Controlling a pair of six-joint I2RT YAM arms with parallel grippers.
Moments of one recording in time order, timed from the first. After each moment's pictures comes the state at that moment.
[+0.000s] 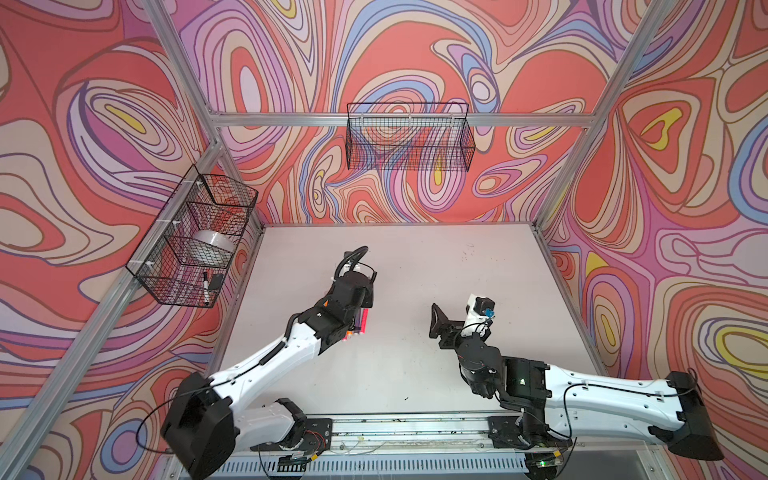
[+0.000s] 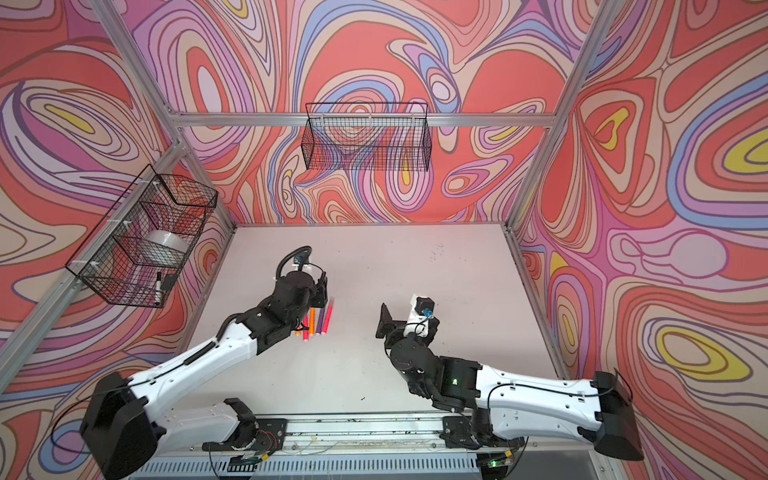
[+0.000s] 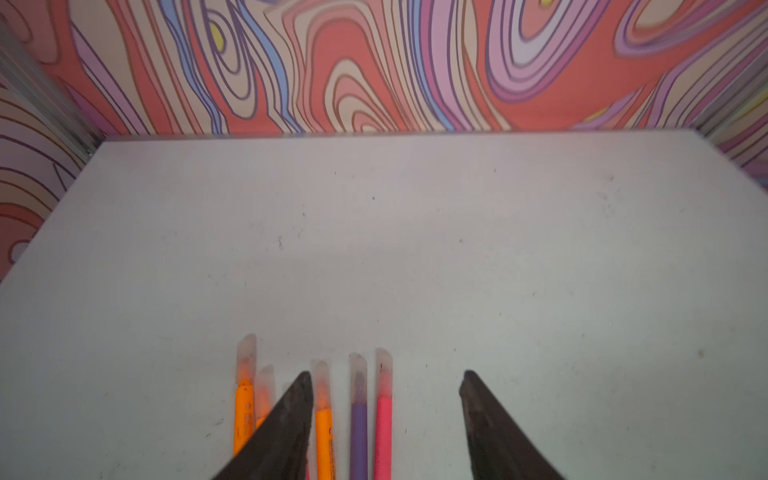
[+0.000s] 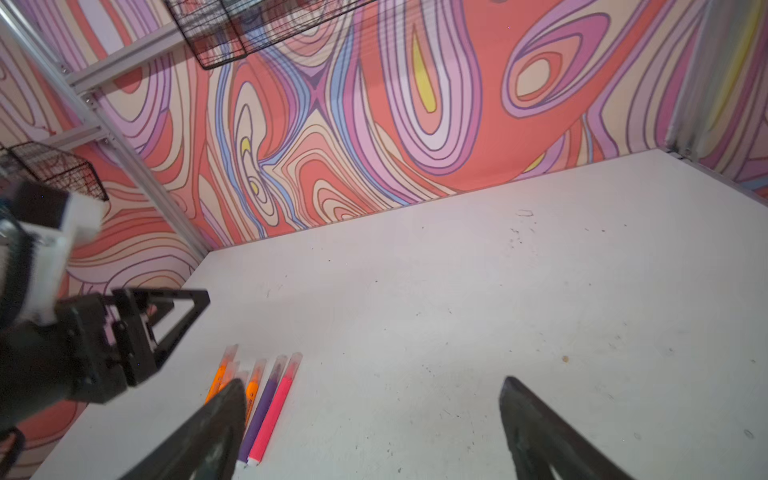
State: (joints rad) left arm -0.65 1.15 0.85 -0.13 -0.51 -0.35; right arm 1.25 1.00 0.65 0.07 1.03 0.51
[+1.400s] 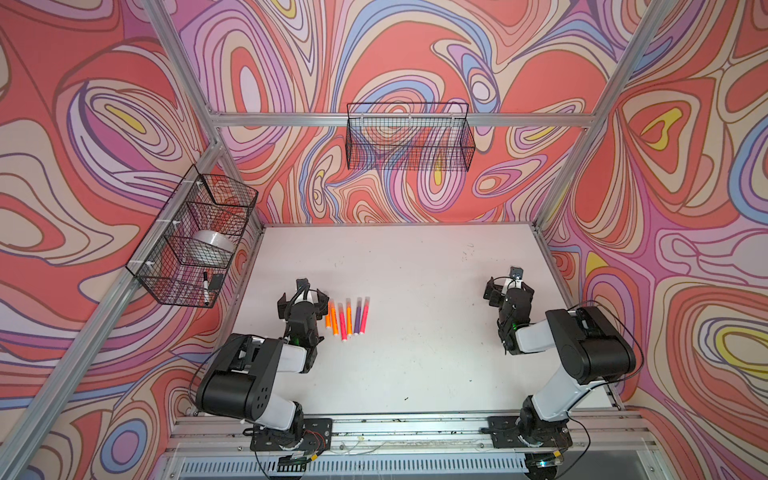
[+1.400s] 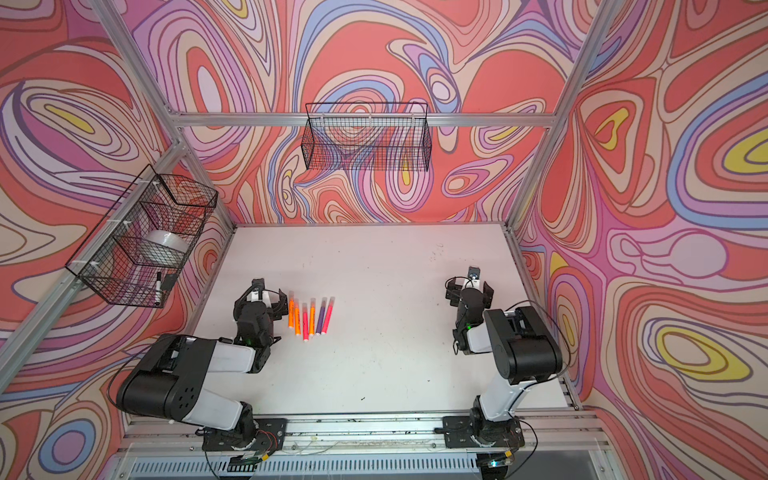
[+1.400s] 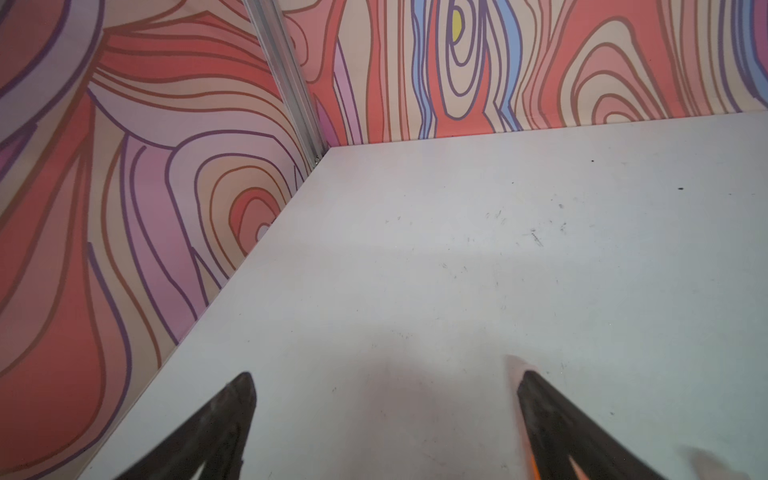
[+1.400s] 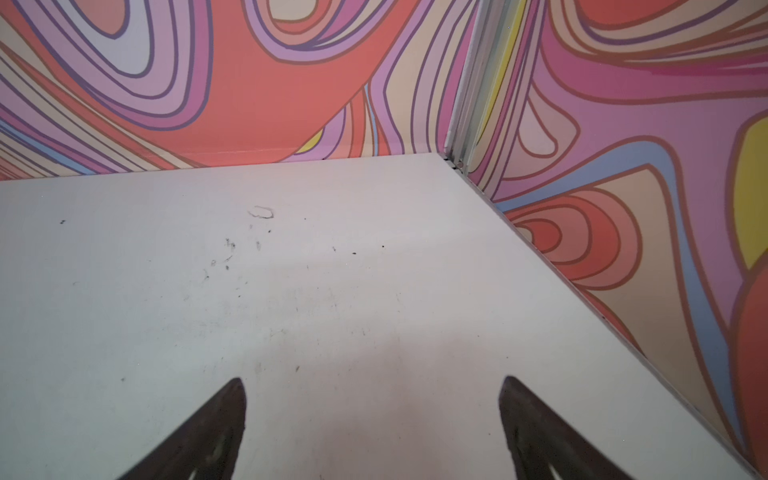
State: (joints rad) left arm -0.13 1.54 0.26 1.01 -0.43 0.05; right arm 0.07 1.71 0.41 1.04 0.33 0.04
